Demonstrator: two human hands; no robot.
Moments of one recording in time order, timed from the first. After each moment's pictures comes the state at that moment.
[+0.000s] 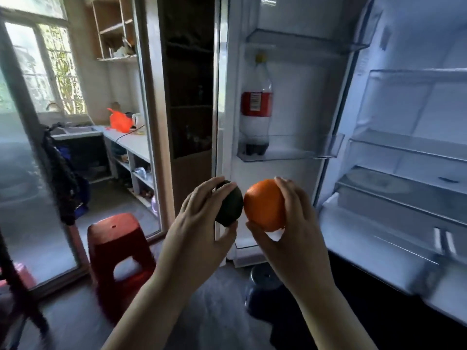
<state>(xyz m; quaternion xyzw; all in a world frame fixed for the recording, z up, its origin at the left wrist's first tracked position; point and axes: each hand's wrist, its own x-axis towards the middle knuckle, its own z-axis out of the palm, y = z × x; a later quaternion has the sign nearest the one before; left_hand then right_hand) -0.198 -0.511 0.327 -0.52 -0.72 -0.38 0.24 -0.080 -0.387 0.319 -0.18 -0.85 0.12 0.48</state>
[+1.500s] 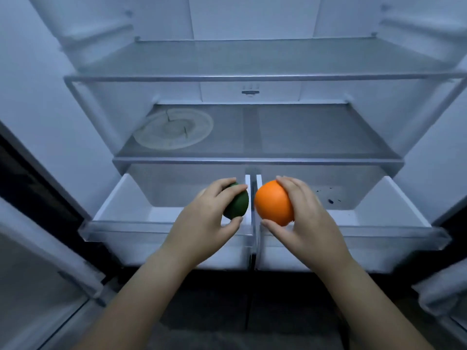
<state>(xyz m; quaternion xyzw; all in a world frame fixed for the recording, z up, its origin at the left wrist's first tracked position) -0.002 0.055 0.225 -0.79 -0.53 -0.29 -0.09 0.208 0.062 0.208 -0.52 -0.78 0.09 0.34</state>
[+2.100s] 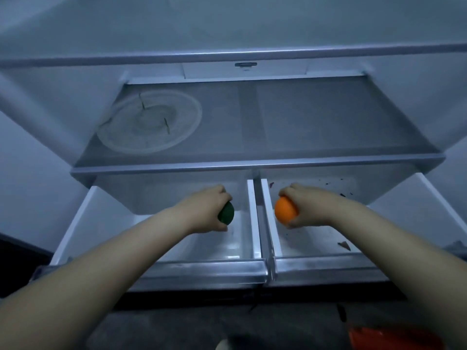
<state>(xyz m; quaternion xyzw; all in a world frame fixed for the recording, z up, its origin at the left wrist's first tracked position) -0.026 0.212 0.160 -0.83 -0.52 0.11 -0.15 0.229 0.222 0.156 -0.55 -0.80 0.19 -0.14</state>
